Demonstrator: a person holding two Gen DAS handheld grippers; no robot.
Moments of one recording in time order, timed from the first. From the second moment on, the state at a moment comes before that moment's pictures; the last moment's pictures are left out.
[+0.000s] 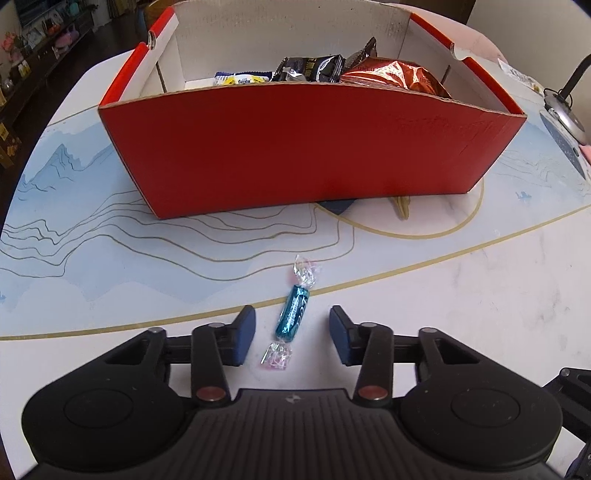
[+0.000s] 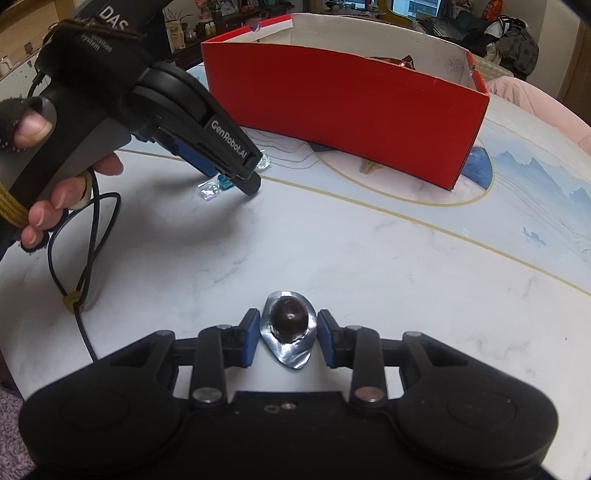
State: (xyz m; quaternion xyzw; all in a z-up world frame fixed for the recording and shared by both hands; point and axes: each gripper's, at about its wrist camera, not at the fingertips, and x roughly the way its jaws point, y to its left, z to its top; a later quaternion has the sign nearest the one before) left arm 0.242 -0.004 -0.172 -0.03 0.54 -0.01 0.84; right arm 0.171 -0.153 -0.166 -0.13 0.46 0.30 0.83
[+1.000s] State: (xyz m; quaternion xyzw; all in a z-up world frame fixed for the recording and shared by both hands) left arm 0.202 0.000 -0.089 -0.06 0.46 0.00 0.89; right arm 0.190 -0.173 -0.088 -0.08 0.39 0.25 0.88
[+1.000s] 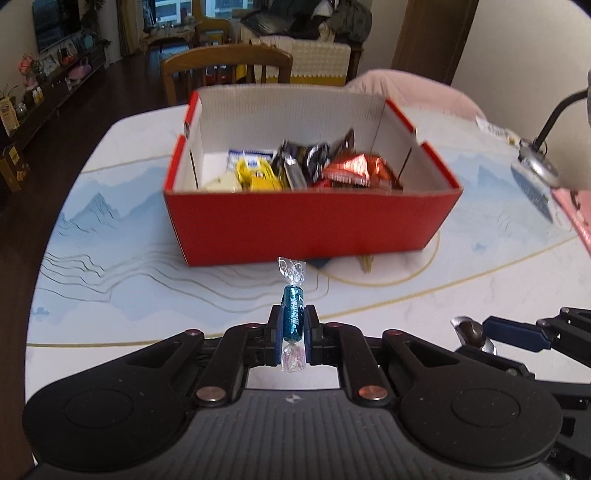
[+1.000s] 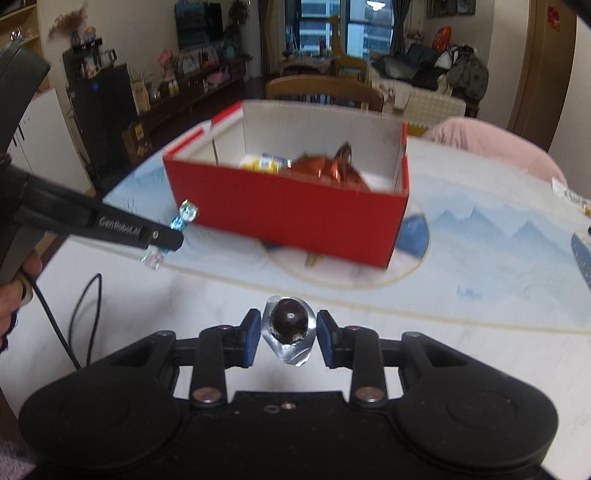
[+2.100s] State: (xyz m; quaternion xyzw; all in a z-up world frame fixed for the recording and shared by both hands) left arm 0.291 0.028 -0.028 -0.06 0.43 0.04 0.90; right arm 0.330 -0.145 -0.018 -0.05 0.32 0.27 0.91
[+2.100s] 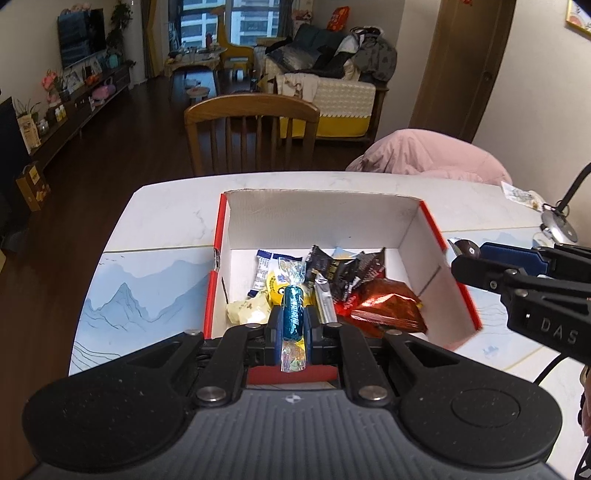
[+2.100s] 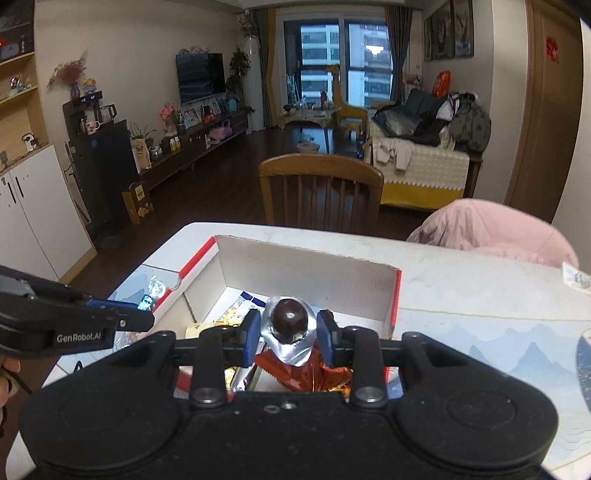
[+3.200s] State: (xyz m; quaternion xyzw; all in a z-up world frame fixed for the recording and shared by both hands) left arm 0.393 0.026 -0.122 -0.03 0.54 0.06 0.84; right arm 0.433 -0.116 -0.104 -0.08 0.44 0.27 0.85
